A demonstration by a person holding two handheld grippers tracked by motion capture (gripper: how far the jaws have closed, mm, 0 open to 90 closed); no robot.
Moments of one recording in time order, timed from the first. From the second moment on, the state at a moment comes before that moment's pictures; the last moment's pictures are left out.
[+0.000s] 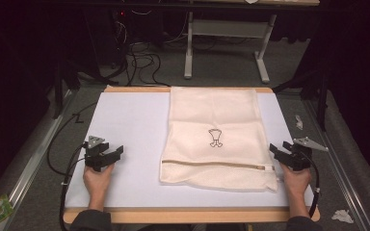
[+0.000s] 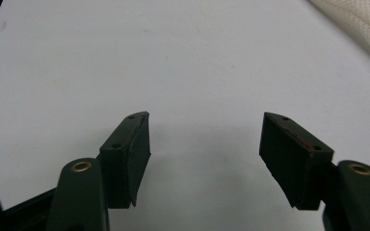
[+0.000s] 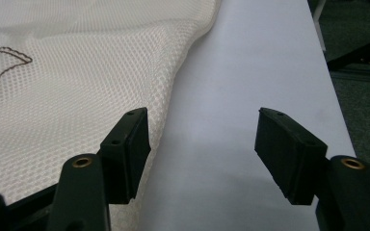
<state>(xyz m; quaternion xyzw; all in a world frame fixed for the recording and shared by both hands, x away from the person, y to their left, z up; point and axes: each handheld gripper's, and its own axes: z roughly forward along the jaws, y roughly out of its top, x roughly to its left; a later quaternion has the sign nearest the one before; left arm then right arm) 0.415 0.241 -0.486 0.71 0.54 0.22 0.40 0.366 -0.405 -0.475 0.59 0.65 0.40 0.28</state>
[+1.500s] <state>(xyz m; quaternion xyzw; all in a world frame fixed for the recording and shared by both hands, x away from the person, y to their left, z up) 0.414 0.201 -0.466 0.75 0.49 0.19 0.41 0.350 -0.402 -0.452 0.59 0.64 0.41 0.28</state>
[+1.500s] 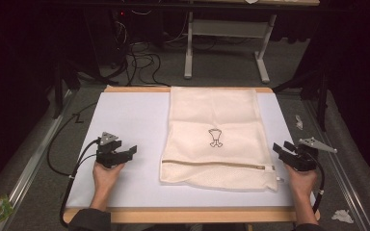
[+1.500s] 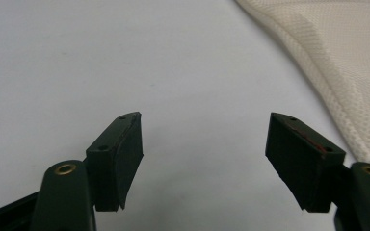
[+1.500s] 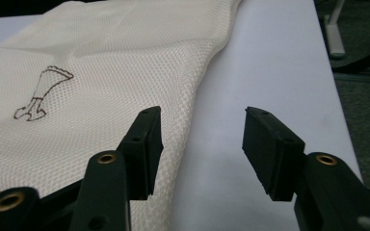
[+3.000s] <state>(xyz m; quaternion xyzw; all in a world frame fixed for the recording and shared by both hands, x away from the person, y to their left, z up) 0.425 0.091 -0.466 0.80 0.45 0.11 0.39 0.361 -0.371 -0.461 0.61 0.69 0.34 0.21</state>
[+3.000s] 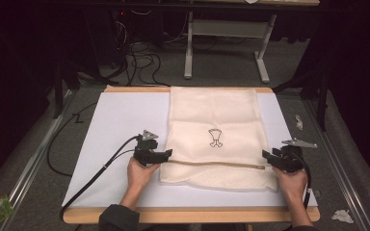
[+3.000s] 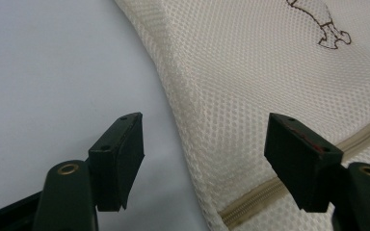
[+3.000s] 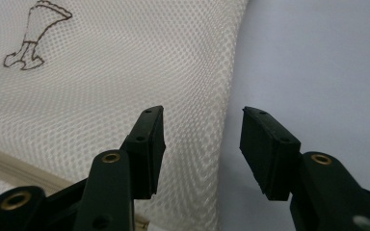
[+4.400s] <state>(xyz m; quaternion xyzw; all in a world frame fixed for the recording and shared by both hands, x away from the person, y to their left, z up) 0.433 0.093 -0.453 0.81 0.44 0.09 0.38 0.373 -0.364 -0.459 0.58 0.72 0.34 0.15</state>
